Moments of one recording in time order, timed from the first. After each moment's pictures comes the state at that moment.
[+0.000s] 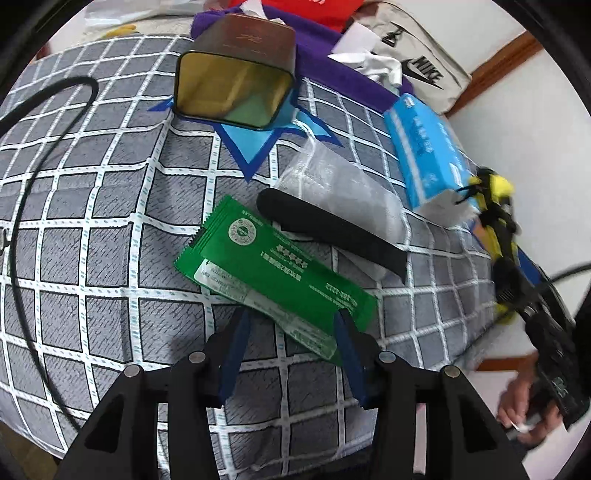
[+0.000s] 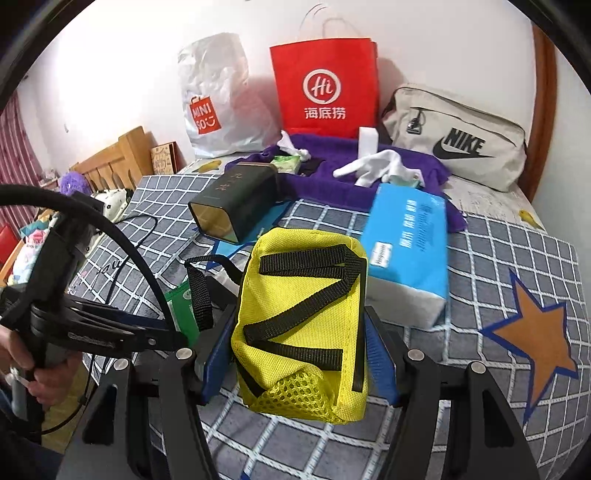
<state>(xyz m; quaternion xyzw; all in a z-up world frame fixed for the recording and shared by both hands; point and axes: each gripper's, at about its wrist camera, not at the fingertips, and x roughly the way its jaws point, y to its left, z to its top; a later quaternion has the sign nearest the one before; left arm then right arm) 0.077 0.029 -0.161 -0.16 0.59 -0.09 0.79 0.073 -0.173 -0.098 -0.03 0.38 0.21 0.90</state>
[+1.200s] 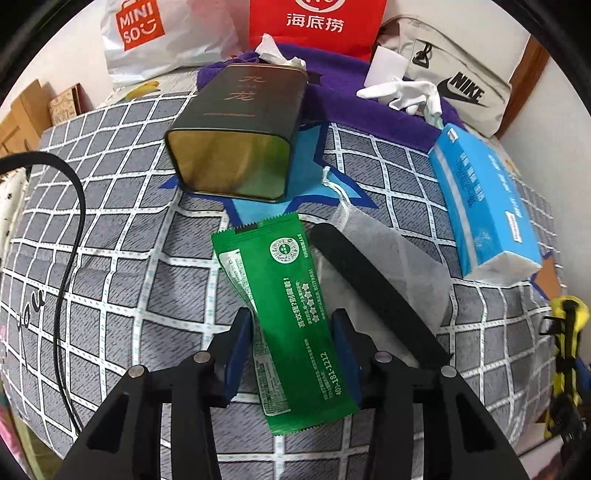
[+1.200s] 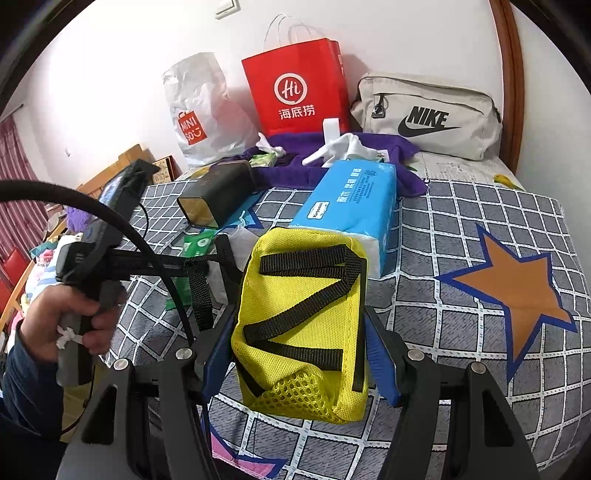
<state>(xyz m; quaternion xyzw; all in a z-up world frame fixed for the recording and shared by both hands) 0.112 0.007 -0.156 -0.08 0.55 0.02 0.83 0.046 -0.240 -0.114 0.02 0.38 0.21 0.90</state>
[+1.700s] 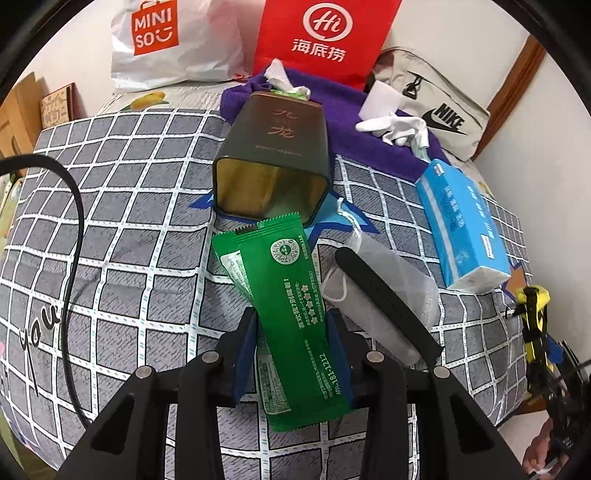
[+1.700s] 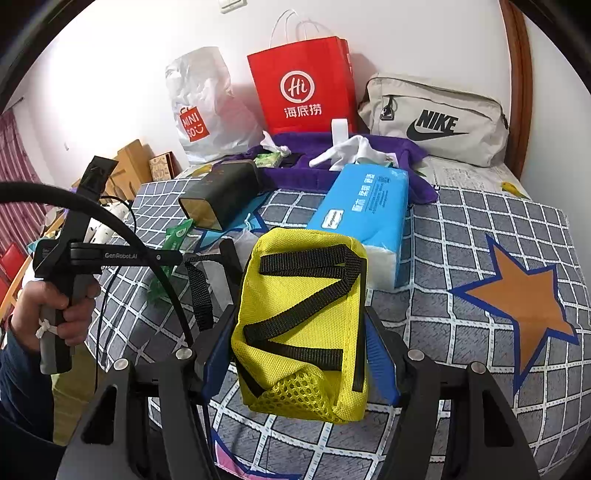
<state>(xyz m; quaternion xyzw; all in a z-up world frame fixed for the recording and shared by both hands) 0.100 0.047 -0.141 -0.11 0.51 -0.03 0.85 0.055 -0.222 -0.109 0.01 0.38 0.21 0.90</state>
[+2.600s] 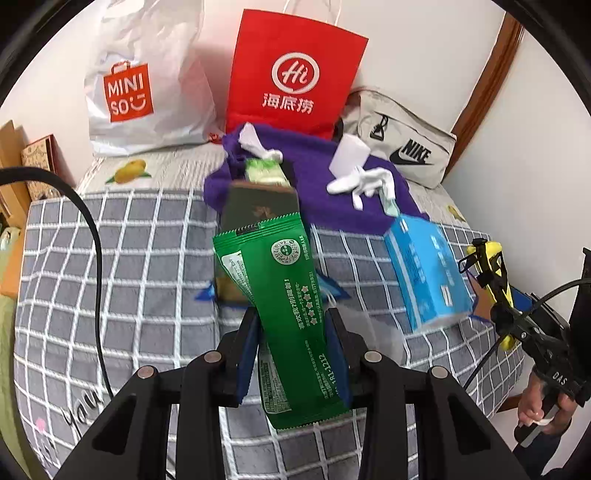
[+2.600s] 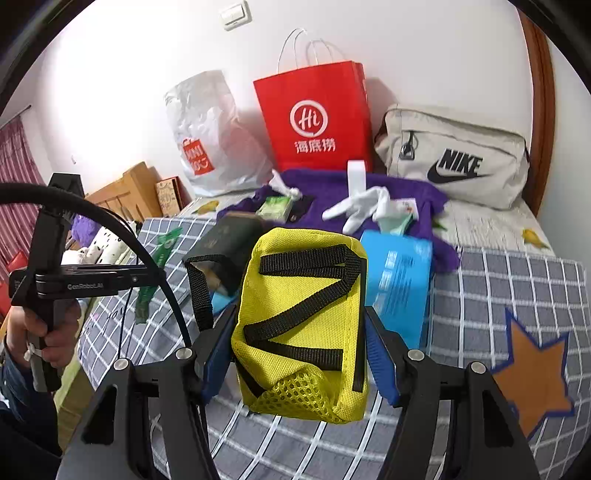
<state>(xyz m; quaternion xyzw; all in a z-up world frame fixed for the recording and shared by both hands) 0.133 0.065 -0.070 -0.09 0.46 -0.08 0.88 0.124 -0.199 -0.067 0.02 0.36 0.23 0.91</state>
